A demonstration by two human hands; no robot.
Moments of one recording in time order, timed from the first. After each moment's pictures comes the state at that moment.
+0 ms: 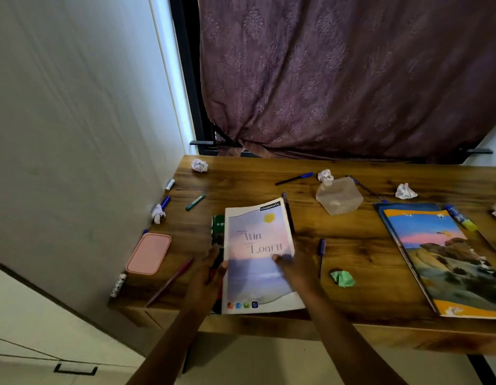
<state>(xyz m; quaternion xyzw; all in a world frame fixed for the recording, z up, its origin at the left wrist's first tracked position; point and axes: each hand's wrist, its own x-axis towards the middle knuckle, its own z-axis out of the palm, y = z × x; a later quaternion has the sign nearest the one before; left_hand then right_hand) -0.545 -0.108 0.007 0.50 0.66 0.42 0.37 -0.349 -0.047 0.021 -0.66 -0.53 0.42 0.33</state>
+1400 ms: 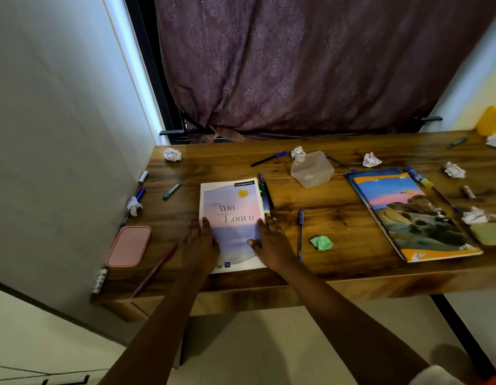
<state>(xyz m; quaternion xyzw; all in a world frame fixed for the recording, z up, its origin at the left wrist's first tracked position) -0.539 -0.057 0.003 0.65 0.73 0.12 0.17 -0.358 -0.054 0.006 -0.64 -0.74 0.18 0.12</state>
